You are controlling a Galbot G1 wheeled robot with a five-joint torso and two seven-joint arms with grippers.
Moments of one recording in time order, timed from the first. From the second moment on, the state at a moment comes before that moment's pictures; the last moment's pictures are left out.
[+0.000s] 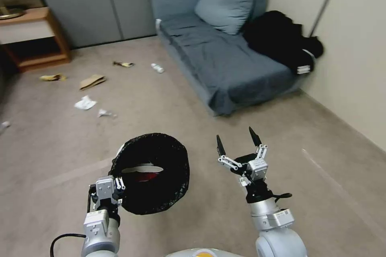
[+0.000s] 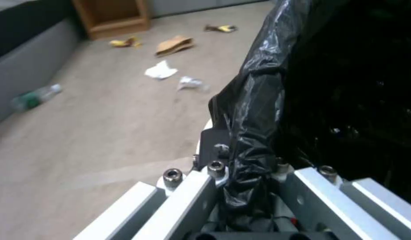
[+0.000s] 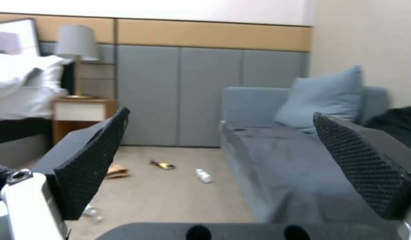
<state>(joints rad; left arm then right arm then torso) 1.87 -1.52 -0.54 -2.28 0.00 0.18 -0.28 -1.62 1.44 0.32 2.07 -0.01 0.42 -0.04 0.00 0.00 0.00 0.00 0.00</state>
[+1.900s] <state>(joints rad) 1.87 -1.52 -0.53 -2.27 0.01 0.18 -0.28 -1.62 1.44 0.33 2.07 0.00 0.43 -0.06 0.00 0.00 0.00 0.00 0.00</state>
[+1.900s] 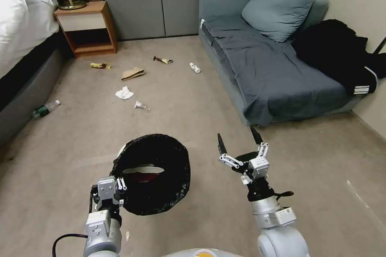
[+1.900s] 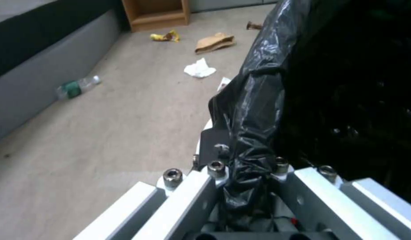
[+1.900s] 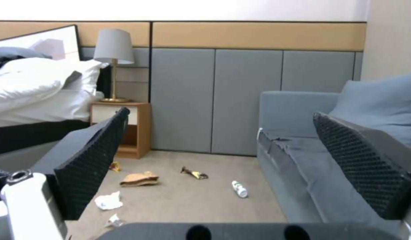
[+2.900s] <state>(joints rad) 1.86 -1.52 -0.53 -2.27 0.02 0.17 -0.28 -1.62 1.44 0.34 2.07 0.00 0.43 -0.08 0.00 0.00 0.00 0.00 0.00</state>
